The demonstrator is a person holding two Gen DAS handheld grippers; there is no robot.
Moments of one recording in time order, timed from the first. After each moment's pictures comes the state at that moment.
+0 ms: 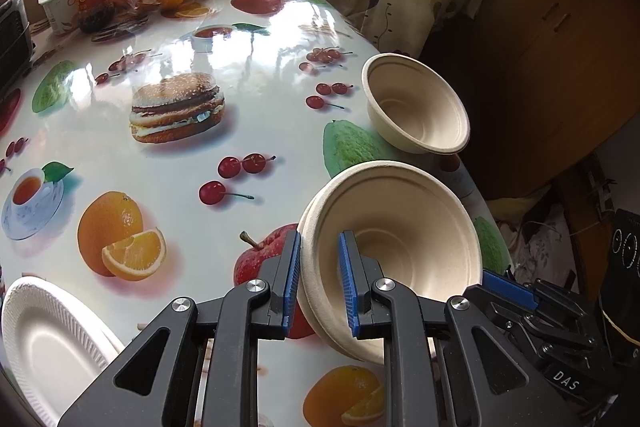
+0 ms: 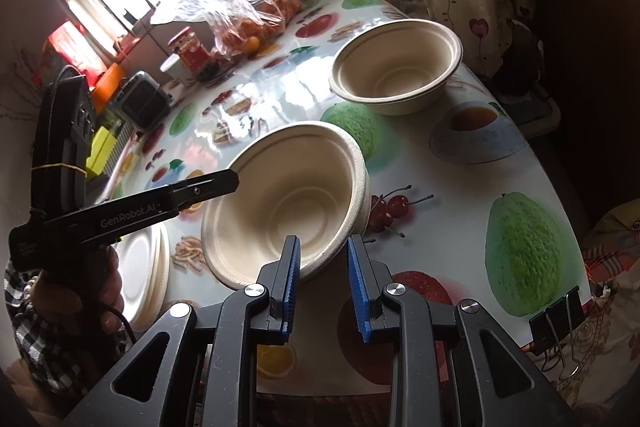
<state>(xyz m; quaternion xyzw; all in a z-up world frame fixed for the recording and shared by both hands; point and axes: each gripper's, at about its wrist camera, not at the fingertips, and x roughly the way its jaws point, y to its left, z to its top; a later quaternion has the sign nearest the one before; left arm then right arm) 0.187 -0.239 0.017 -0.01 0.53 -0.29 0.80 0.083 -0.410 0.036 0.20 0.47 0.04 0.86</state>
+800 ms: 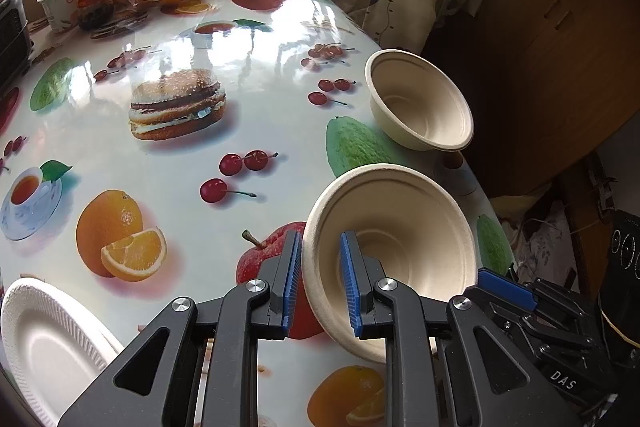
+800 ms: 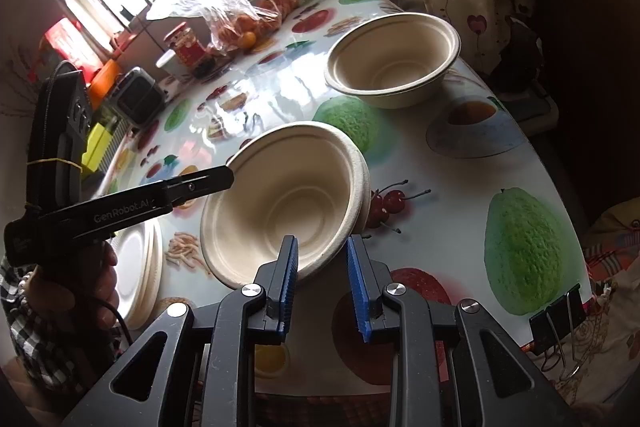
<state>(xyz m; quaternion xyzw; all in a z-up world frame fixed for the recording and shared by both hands) 0.190 -0.239 0.014 -0.01 0.53 -0.30 0.79 0.084 -0.410 0.032 0.19 0.47 0.03 0.86</state>
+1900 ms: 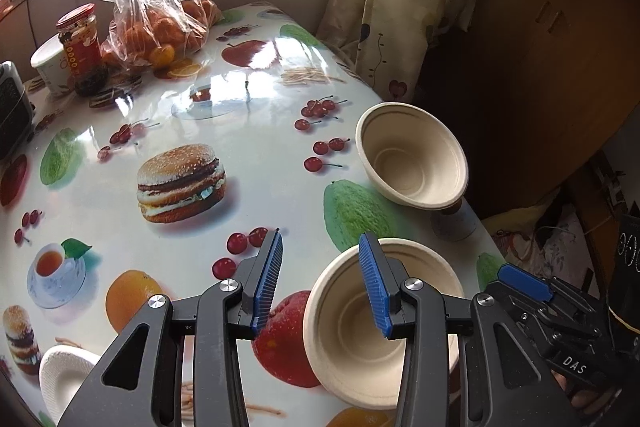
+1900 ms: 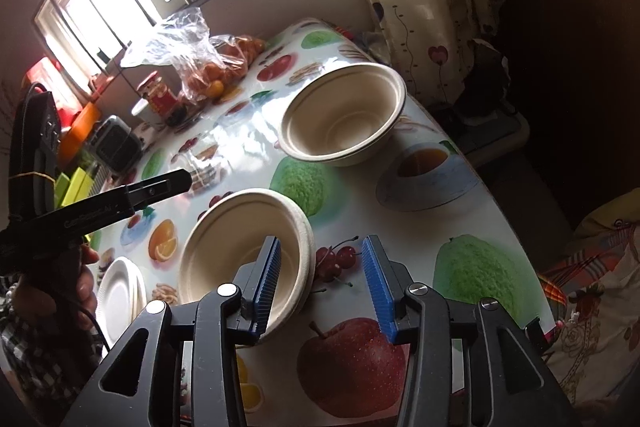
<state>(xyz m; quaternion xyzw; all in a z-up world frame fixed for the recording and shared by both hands) 0.216 -0.258 0.049 0.03 0.48 -0.30 0.82 0.088 -0.445 0.050 0.21 0.42 -0.03 0.88</state>
